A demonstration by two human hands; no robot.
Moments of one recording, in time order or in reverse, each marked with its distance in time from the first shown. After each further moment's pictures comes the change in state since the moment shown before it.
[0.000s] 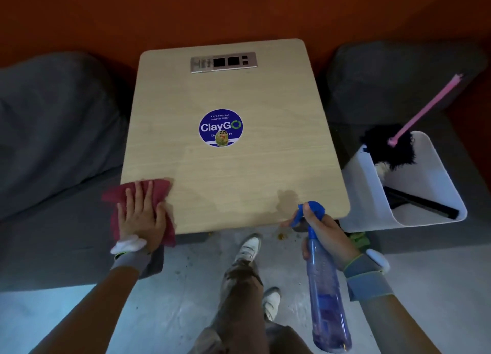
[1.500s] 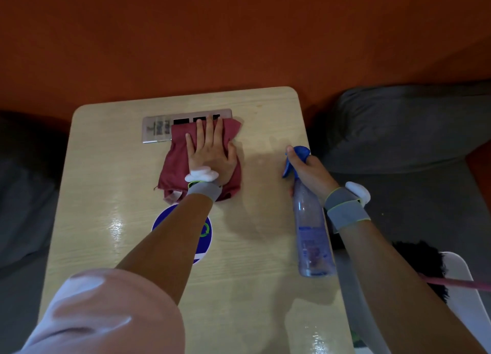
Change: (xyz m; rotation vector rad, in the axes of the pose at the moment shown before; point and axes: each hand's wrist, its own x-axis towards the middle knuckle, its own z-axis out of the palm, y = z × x) left_hand 0.337 0.313 -0.015 -0.073 0.141 0.215; right_hand 0.321 -0.195 -0.113 -0.320 0.321 0.021
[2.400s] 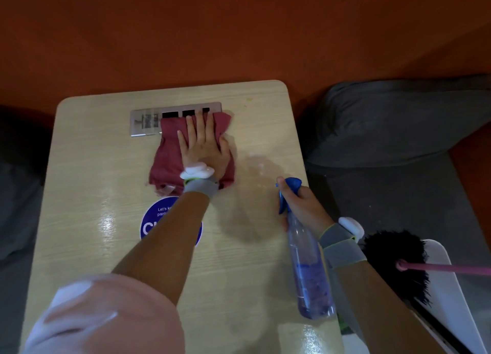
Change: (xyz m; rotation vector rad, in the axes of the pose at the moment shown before) left_hand -0.009 0.013 -0.003 -0.013 -0.017 -0.066; right_hand -0.061 0.037 0.008 0.091 -0.125 0.075
